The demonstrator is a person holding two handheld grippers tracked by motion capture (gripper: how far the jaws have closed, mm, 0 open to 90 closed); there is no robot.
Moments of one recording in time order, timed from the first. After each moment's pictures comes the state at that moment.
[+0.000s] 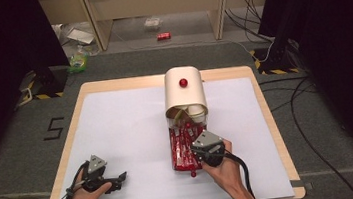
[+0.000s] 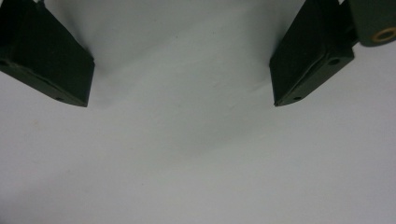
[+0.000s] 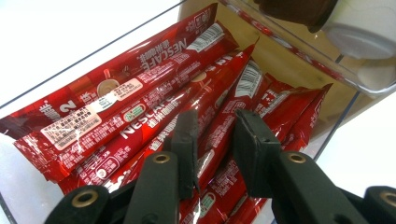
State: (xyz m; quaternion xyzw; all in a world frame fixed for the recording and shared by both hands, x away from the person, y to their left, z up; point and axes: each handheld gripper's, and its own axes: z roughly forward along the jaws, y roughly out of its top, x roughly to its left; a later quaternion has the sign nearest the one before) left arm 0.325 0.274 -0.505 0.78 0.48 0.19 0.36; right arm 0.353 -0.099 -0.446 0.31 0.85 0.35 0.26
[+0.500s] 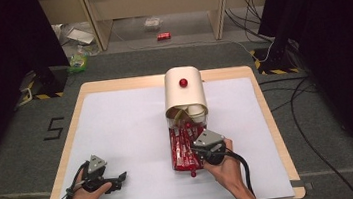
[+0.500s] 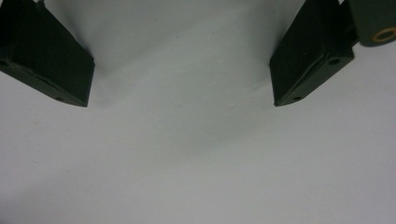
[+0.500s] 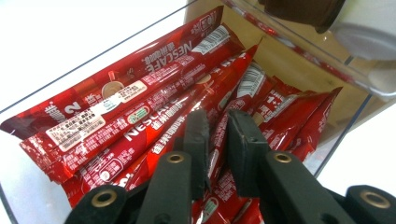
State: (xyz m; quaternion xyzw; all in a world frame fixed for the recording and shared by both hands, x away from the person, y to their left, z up) left arm 0.325 0.274 -0.505 0.78 0.48 0.19 0.36; right arm 0.357 -0.104 -0.444 0.29 0.85 0.36 0.25
